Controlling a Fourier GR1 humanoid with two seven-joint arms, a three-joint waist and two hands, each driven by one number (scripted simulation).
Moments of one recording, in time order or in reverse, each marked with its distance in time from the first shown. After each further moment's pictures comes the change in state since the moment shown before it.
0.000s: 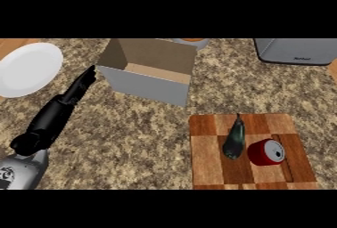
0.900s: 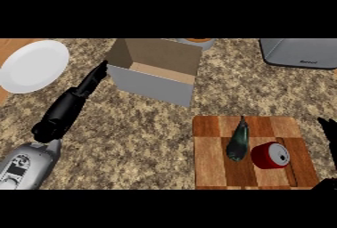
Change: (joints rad) left arm -0.083 -0.045 -0.022 0.071 -0.020 -0.017 0.011; right arm -0.223 0.148 0.159 0.188 -0.075 0.147 0.111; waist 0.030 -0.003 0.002
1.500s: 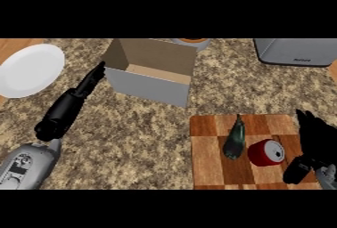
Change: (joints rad) left arm 0.007 -0.009 0.016 0.045 -0.017 0.005 -0.034; right arm -0.147 0.193 0.093 0.235 0.107 0.067 0.004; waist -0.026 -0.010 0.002
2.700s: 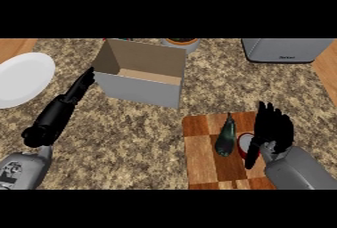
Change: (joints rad) left arm 0.074 0.008 0.052 -0.017 -0.001 -0.013 -0.011; right arm -0.110 0.411 -0.052 0.295 0.250 0.096 -0.006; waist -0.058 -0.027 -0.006
